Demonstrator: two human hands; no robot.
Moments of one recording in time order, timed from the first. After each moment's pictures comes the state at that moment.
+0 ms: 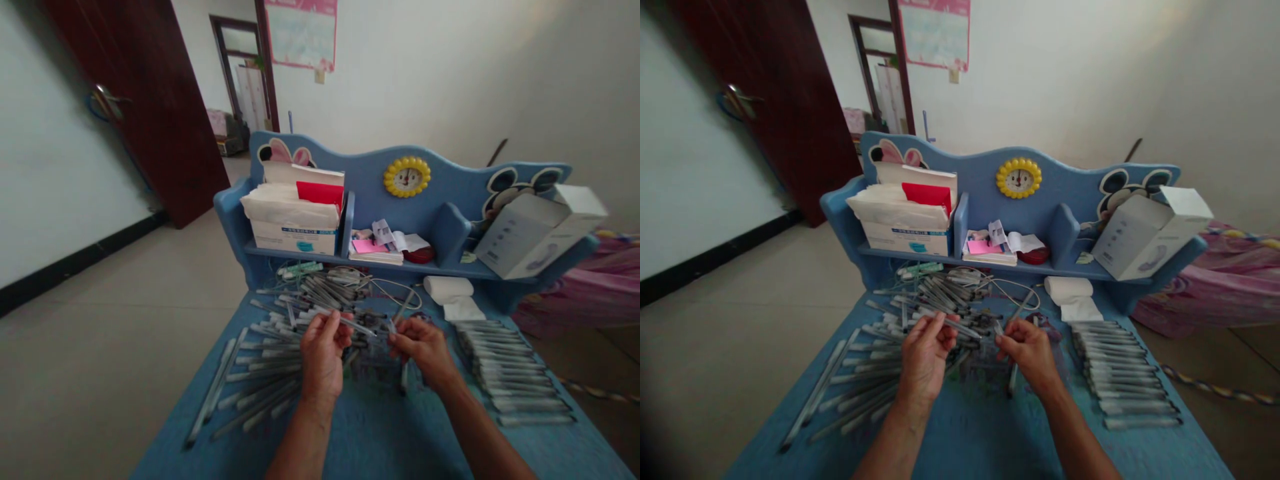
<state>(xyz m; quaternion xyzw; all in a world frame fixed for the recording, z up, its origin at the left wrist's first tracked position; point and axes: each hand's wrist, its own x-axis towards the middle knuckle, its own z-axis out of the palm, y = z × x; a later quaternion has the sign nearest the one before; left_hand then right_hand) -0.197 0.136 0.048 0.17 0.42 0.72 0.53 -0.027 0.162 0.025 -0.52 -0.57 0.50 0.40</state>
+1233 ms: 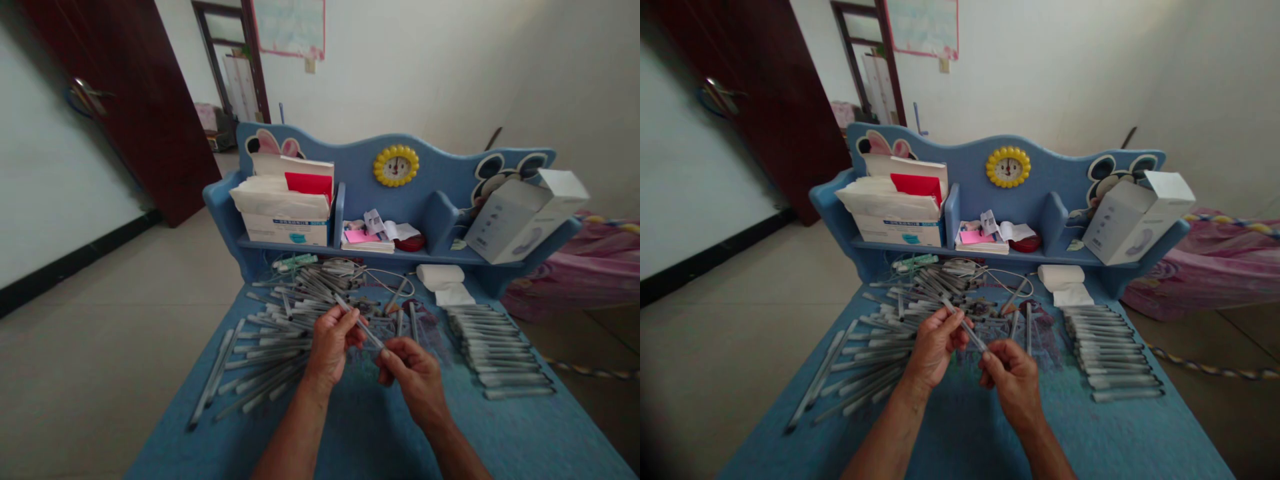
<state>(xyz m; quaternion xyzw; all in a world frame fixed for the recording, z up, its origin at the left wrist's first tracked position) -0.185 0.130 0.043 0.31 0.42 0.59 0.62 -0.042 0.096 0.018 -0.46 -0.50 0.54 0.49</state>
